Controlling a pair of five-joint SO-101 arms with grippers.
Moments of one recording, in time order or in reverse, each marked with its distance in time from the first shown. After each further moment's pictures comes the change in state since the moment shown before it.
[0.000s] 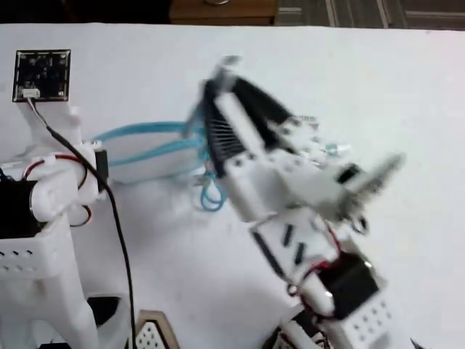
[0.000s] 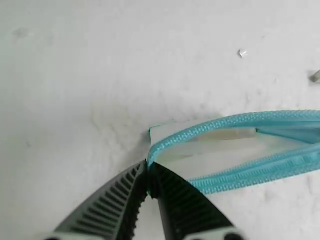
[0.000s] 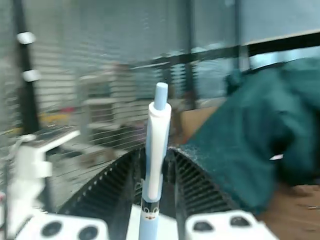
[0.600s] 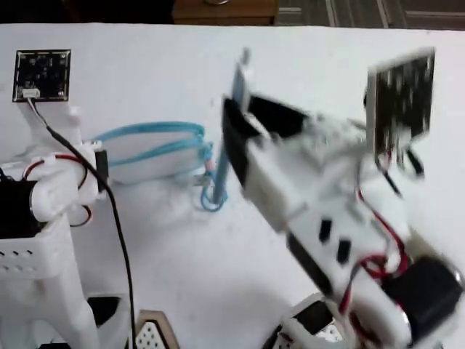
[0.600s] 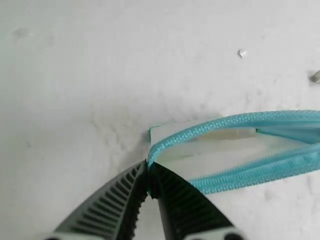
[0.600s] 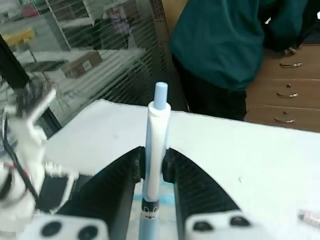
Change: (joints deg) left arm 0.0 0.0 0.0 0.0 0.0; right arm 4.7 17.1 -50.5 63.0 -7.8
